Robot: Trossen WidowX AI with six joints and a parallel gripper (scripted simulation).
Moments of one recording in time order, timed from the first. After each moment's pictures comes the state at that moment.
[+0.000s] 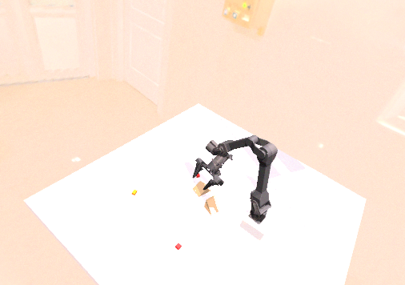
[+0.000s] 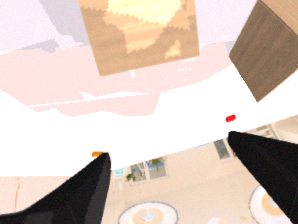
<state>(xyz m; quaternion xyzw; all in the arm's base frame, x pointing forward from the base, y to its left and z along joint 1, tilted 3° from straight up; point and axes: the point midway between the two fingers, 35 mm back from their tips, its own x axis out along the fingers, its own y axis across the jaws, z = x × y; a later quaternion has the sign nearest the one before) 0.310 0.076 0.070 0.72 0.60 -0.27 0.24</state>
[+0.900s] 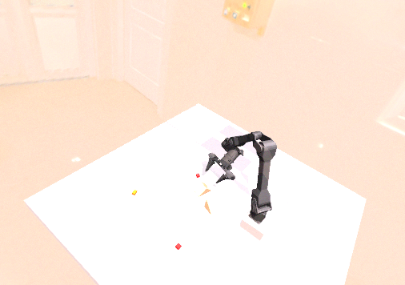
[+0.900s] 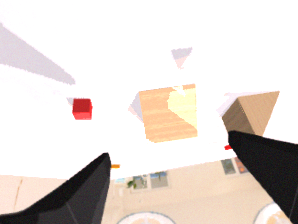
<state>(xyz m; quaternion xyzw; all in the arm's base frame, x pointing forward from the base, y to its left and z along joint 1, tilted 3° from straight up) 0.305 -0.022 0.050 0.72 0.58 -0.27 0.29</state>
